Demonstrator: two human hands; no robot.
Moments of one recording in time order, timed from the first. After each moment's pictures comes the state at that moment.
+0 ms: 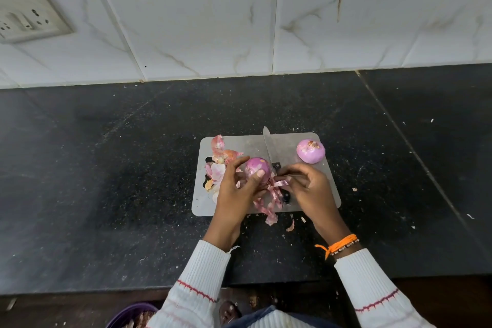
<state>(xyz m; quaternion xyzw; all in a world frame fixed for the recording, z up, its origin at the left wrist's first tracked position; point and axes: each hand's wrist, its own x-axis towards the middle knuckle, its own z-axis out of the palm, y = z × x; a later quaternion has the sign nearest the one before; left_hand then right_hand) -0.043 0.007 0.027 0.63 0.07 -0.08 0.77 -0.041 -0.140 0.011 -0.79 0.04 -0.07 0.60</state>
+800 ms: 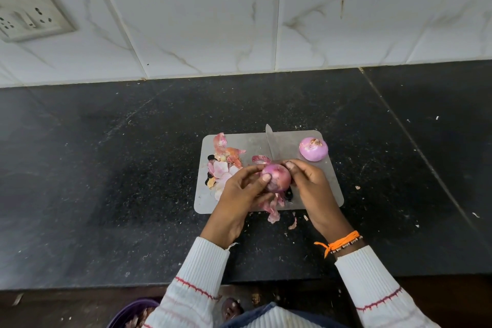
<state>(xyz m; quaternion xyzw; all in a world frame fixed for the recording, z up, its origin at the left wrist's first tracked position) -0.041 0.008 0.035 0.56 0.10 -0.18 0.80 -0.039 -0.132 0.019 -0.71 0.02 -0.04 0.70</state>
